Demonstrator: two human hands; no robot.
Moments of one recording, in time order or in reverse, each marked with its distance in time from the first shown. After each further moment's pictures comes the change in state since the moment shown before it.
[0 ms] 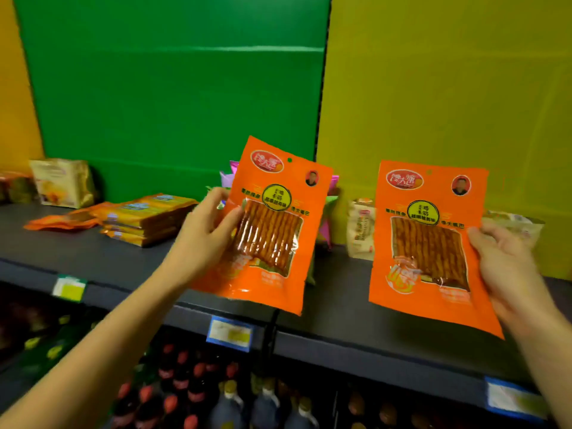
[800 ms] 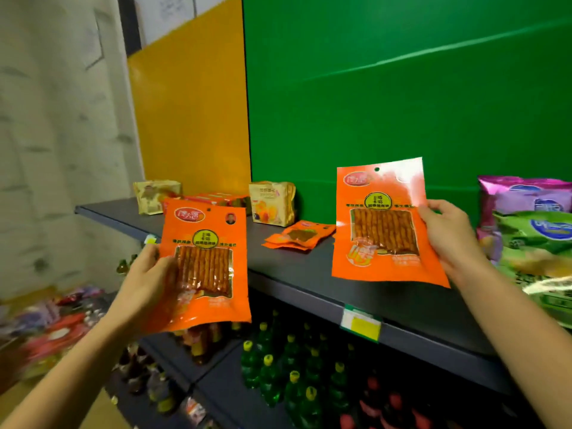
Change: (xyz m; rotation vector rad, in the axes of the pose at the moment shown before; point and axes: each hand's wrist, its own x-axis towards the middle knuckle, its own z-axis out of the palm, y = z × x) left_hand -0.075 -0.174 -0.443 0.167 0.523 -0.596; right_hand -0.119 -0.010 0.492 -0.013 -0.350 -0.026
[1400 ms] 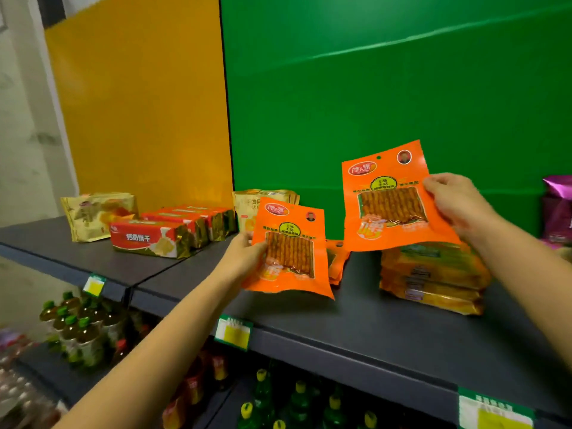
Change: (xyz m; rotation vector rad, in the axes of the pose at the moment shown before) left_hand 0.194 -0.029 0.129 -0.097 -0.487 -0.014; right_hand 0.109 -0.002 0.119 -0.142 0.100 0.045
